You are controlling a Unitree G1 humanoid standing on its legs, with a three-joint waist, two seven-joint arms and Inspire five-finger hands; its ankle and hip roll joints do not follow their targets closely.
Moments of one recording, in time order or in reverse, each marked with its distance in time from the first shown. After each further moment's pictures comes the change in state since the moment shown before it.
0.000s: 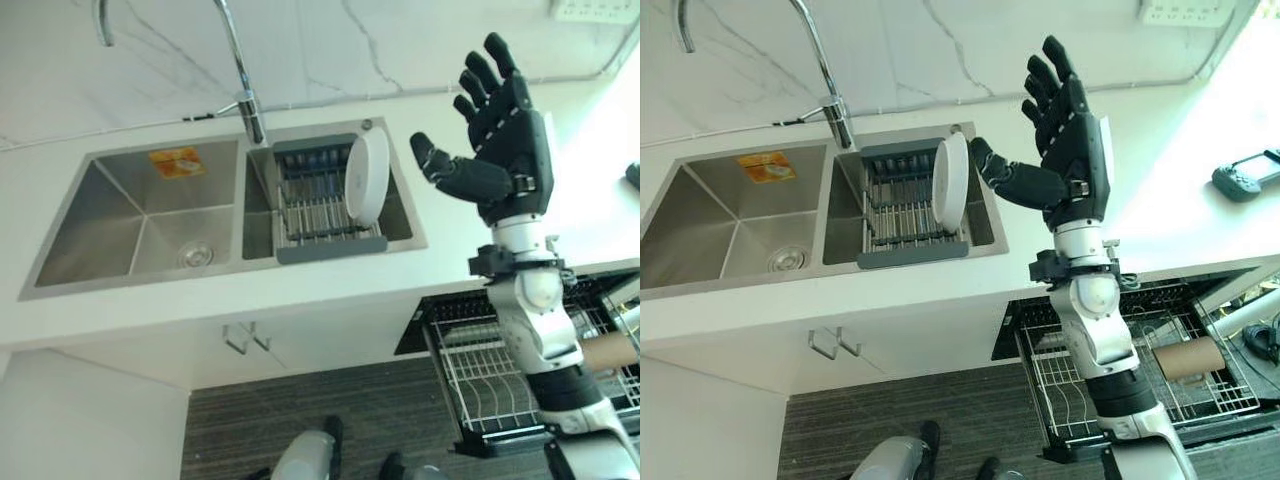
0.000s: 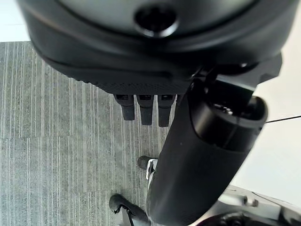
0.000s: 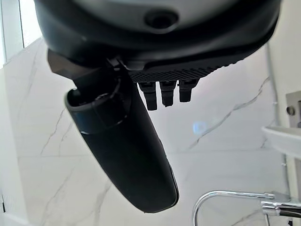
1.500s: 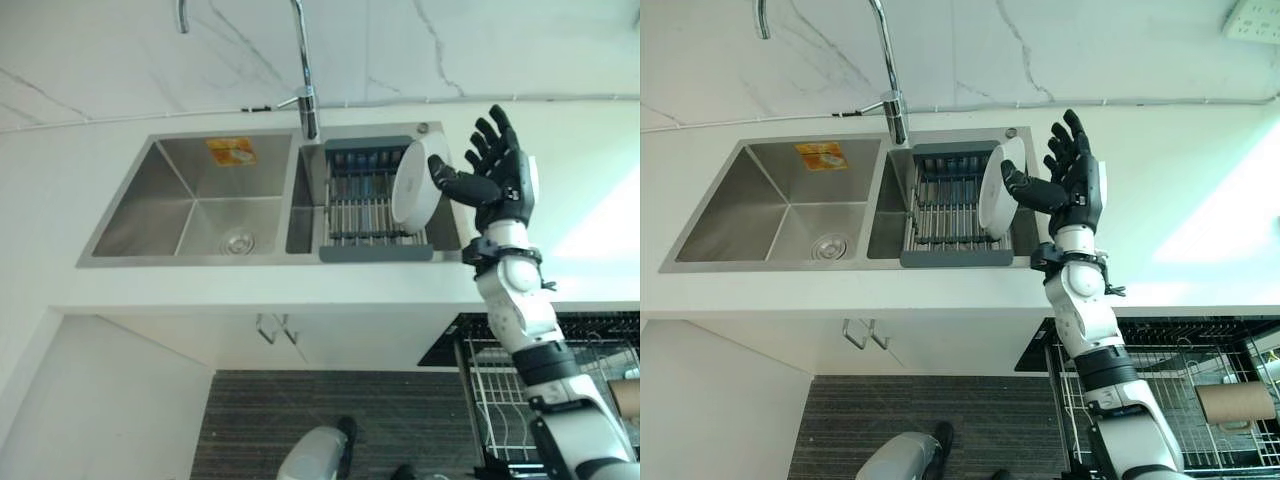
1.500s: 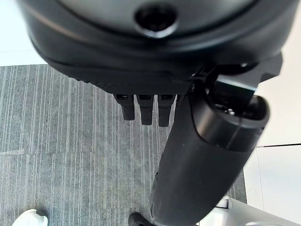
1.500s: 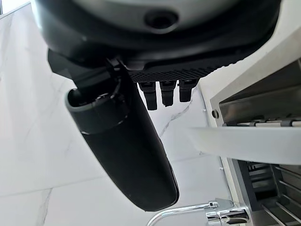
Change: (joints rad) left arm 0.007 0.039 -0.024 0.037 0.087 0.014 0.002; right arm -0.105 0.038 0.006 0.316 0.069 0.058 -0.111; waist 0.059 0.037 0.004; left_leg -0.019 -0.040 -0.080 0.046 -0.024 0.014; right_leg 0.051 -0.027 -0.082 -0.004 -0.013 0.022
